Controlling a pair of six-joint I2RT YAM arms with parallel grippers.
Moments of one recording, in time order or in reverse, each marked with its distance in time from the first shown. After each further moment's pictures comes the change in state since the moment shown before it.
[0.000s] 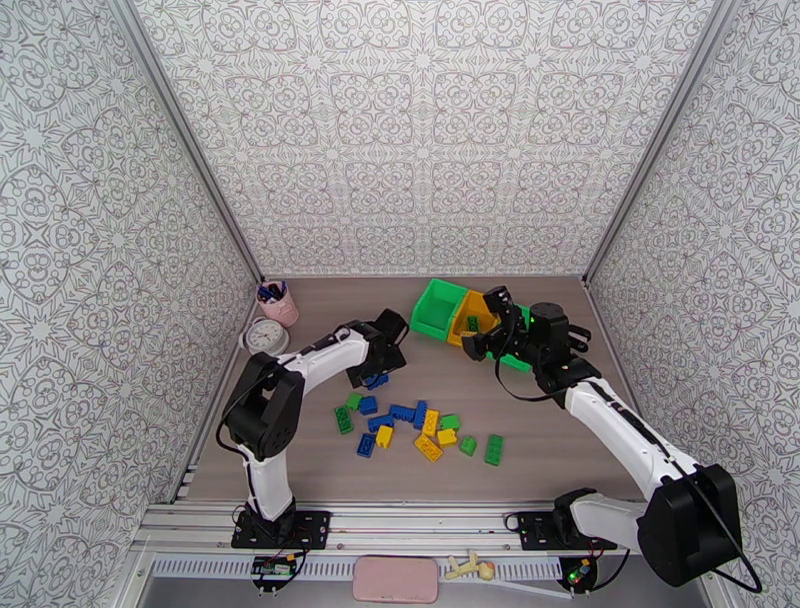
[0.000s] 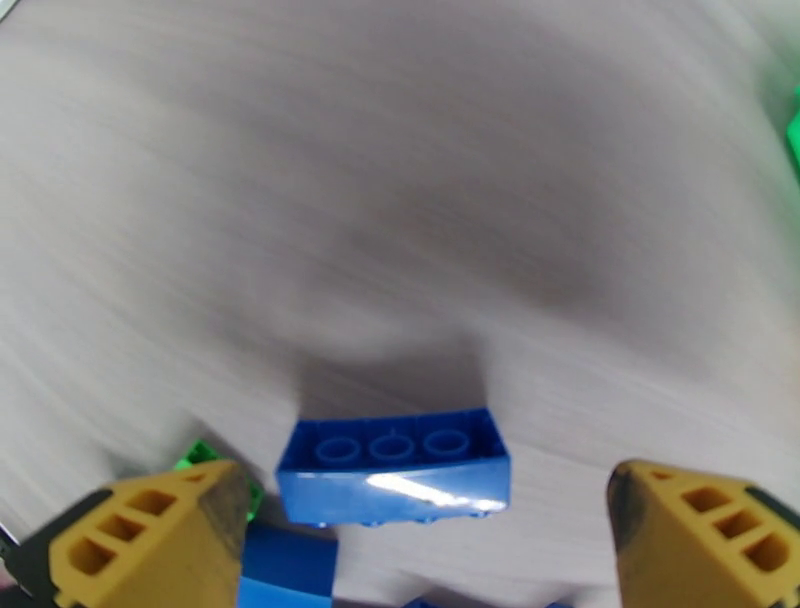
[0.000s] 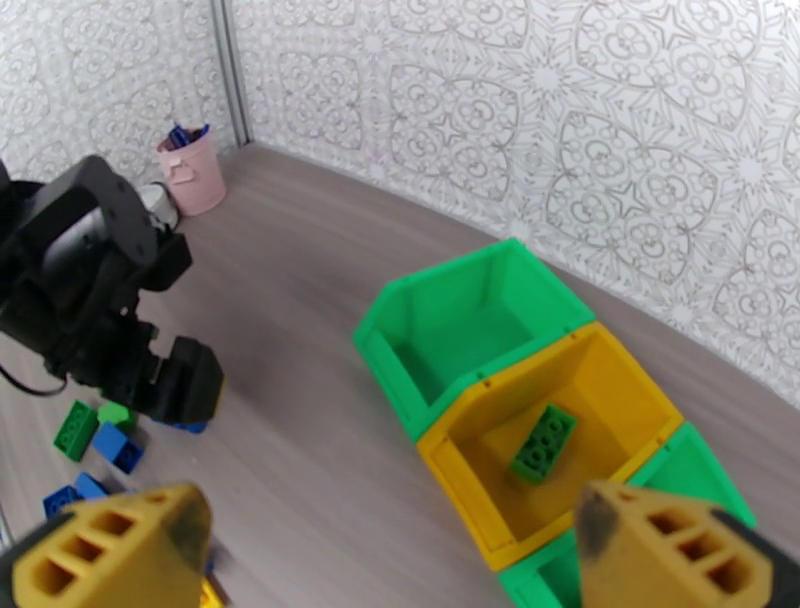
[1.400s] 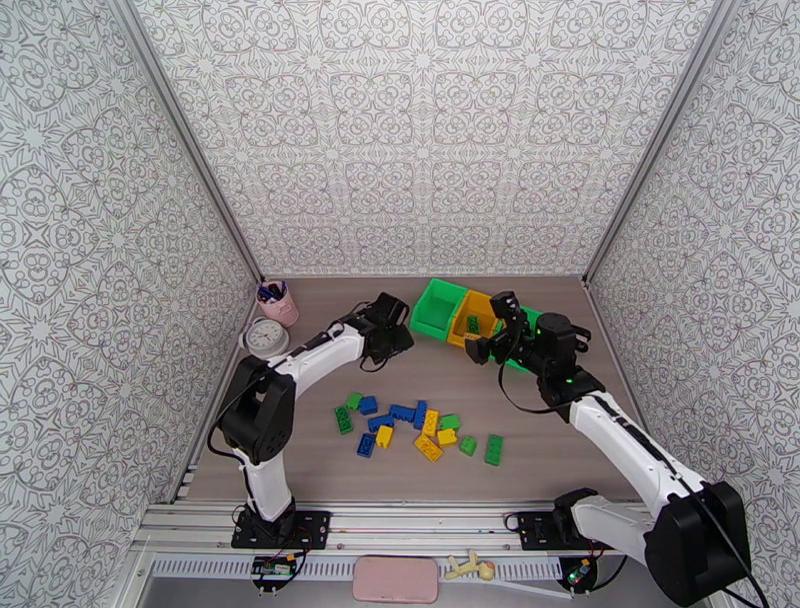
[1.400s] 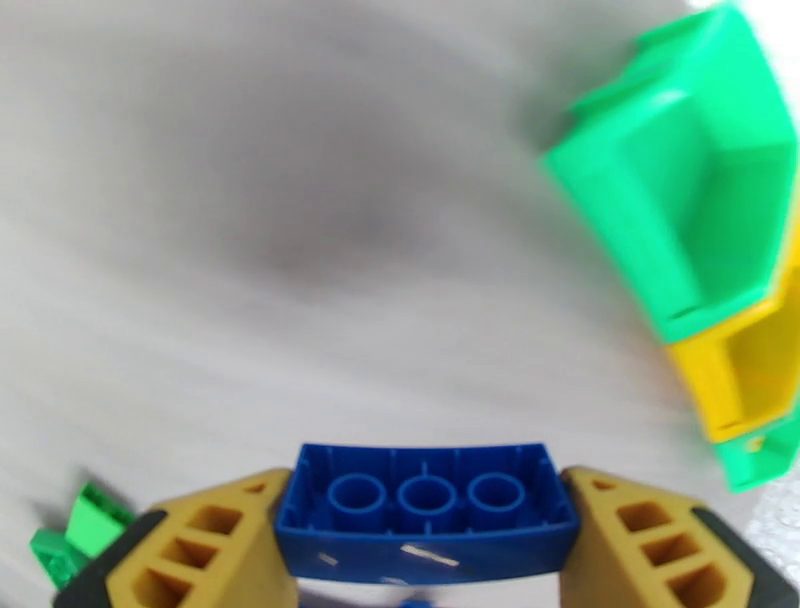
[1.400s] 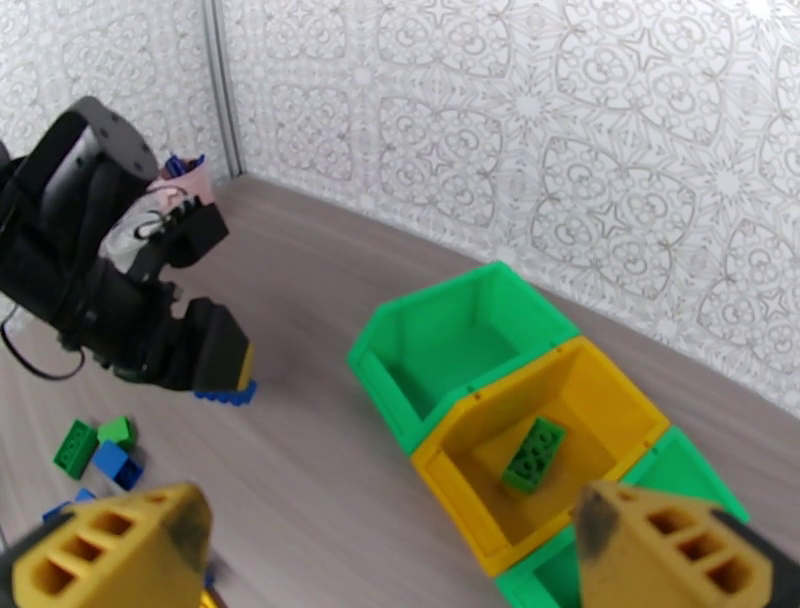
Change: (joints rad) left arm 0.010 -0.045 0.082 0.259 0.126 0.066; right arm 0.000 -0.078 -0.098 0.118 0.028 0.042
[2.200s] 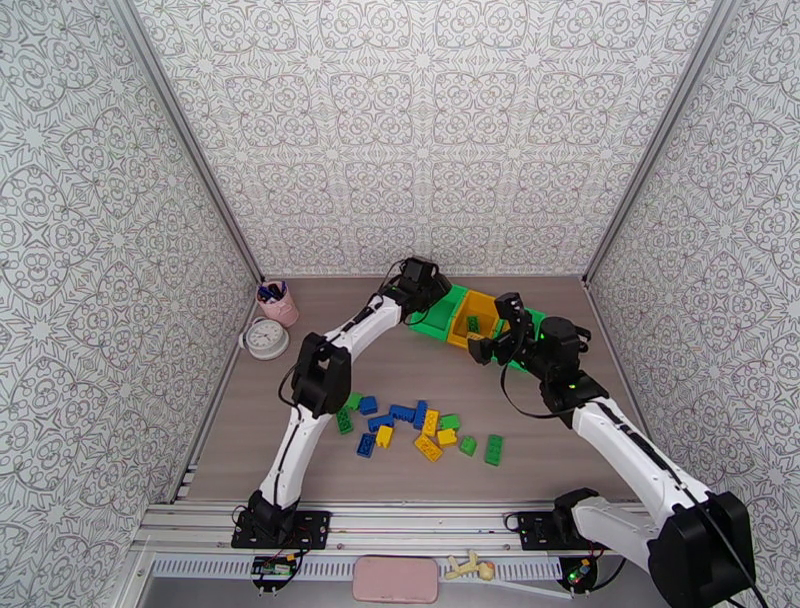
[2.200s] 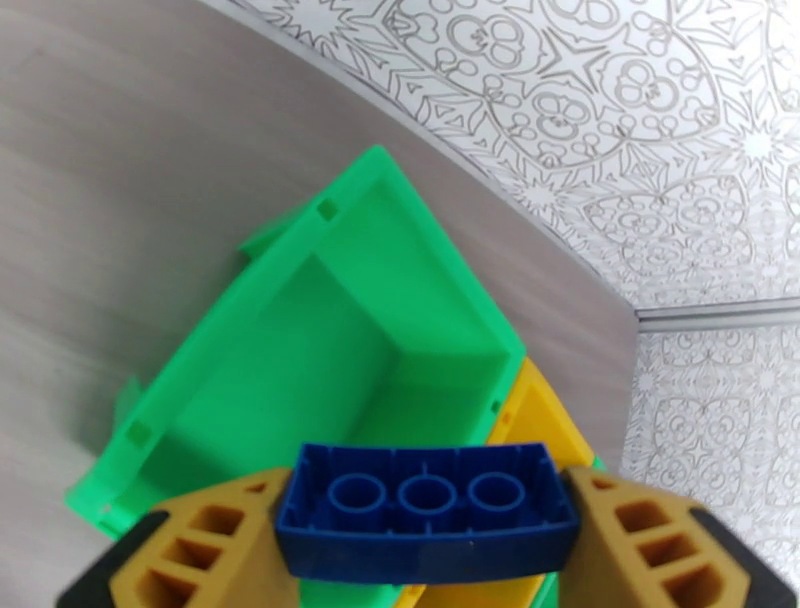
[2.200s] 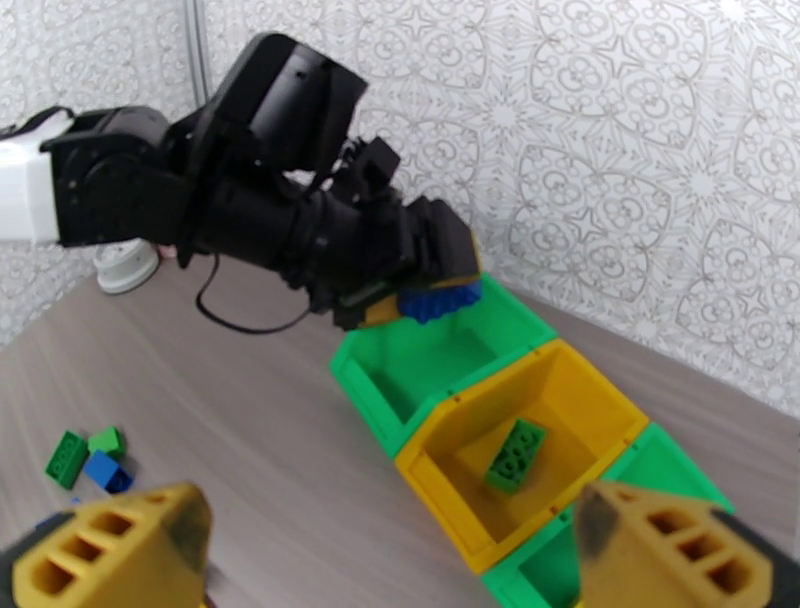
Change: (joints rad) left arm -0.003 0.577 0.766 0.147 0.061 -0.163; right arm 0.000 -0.045 -0.032 0.006 0.038 0.003
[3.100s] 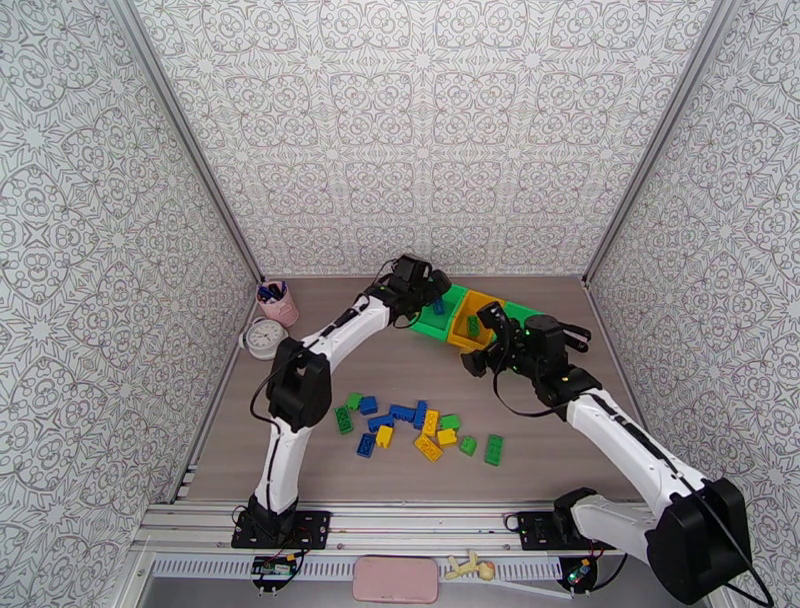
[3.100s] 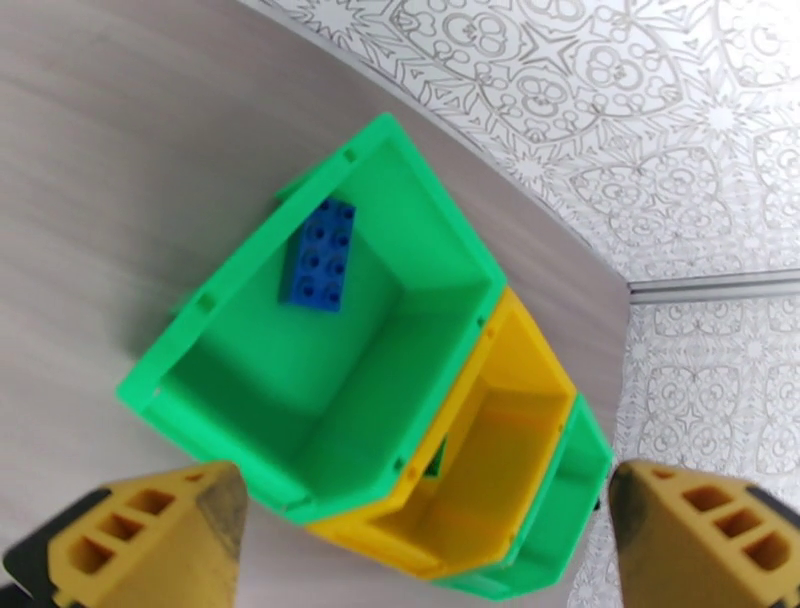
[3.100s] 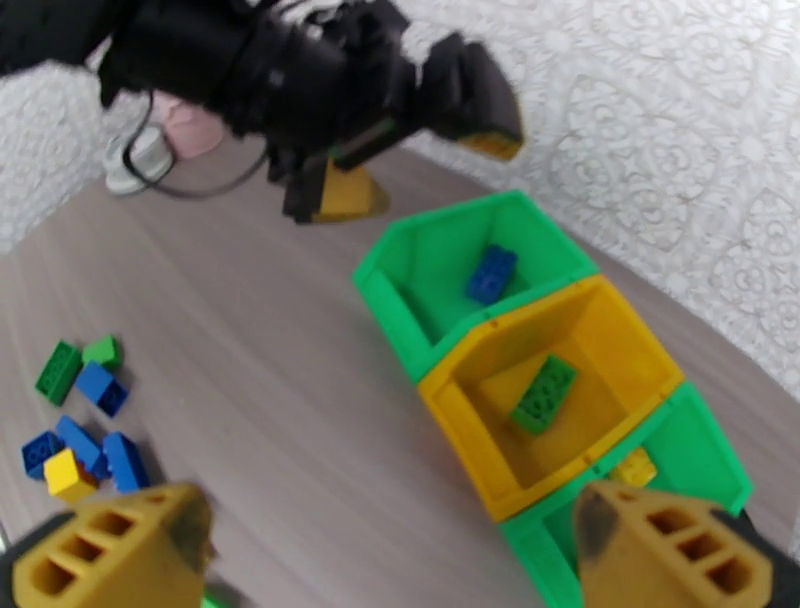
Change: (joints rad) left arm -0.002 -0.350 -0.344 -0.017 0.002 0.054; right arm 0.096 0.088 0.093 -0.267 0.002 -0.172
